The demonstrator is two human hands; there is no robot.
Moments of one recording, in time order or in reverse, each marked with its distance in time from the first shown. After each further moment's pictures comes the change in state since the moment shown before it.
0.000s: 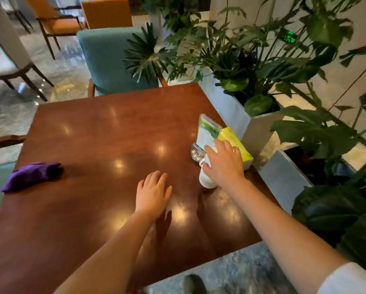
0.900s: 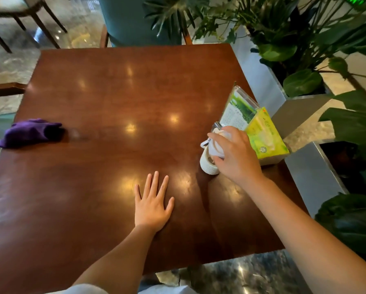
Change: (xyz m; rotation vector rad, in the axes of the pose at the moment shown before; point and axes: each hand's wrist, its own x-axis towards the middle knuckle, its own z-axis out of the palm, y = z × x) left_hand -0.050 -0.039 0.092 0.083 -0.118 -0.231; right_hand 0.024 -0.015 0.044 0.411 0.002 -0.167
